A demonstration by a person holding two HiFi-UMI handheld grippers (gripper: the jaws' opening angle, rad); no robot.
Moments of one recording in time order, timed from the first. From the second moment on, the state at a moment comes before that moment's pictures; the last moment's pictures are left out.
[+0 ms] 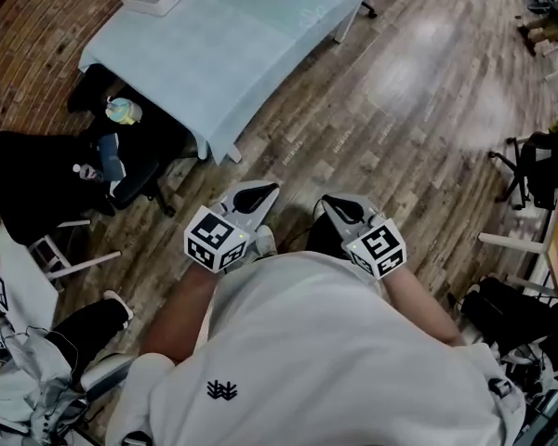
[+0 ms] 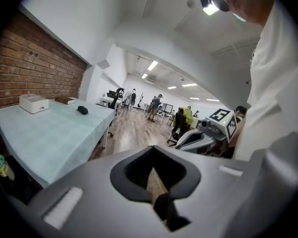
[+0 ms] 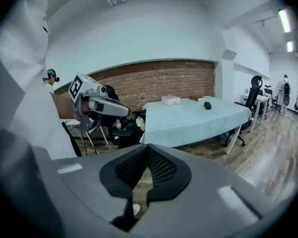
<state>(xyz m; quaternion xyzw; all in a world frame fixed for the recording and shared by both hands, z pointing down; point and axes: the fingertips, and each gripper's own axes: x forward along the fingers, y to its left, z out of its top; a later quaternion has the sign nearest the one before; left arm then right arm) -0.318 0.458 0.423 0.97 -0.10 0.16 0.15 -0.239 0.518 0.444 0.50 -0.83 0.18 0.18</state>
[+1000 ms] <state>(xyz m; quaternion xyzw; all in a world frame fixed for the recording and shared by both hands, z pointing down) -0.066 0.256 0.415 0.96 -0.16 0.18 0.13 0.027 0.282 0.469 0.45 -0.86 0.17 0.18</state>
